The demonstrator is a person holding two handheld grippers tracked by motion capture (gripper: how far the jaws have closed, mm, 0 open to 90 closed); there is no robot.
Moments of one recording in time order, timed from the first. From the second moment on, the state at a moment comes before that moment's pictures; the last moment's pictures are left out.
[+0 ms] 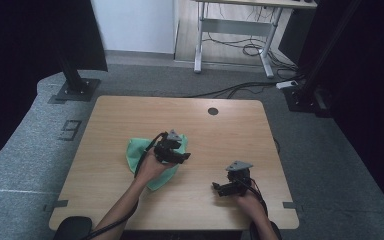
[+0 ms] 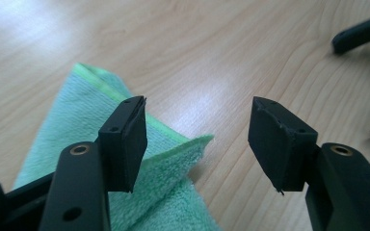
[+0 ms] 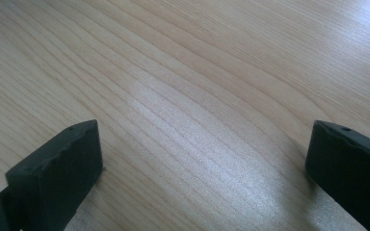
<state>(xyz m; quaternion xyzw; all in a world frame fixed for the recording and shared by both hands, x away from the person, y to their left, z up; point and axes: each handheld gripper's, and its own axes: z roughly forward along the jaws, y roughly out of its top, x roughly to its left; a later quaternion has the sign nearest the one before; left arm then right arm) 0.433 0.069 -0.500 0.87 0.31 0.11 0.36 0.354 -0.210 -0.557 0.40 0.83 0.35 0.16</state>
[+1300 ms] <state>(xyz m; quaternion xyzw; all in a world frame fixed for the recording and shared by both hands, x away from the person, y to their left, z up) 0.490 0.195 -0.419 0.77 0.46 0.26 0.37 0.354 -0.210 -0.557 0.39 0.83 0.35 0.16</state>
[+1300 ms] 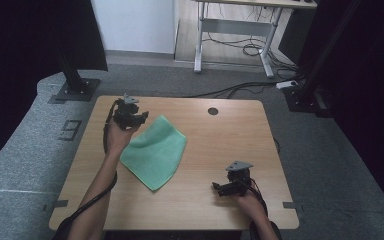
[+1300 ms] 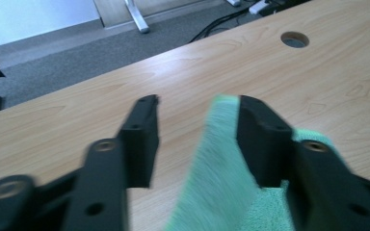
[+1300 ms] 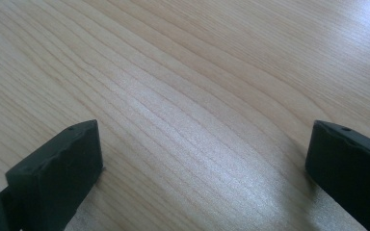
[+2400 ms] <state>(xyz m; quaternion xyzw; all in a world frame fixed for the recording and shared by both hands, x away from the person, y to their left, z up) 0.435 0.260 -0.542 0.79 0.50 0.20 0.30 0.354 -0.209 -0.557 0.40 0.83 0.35 0.16</state>
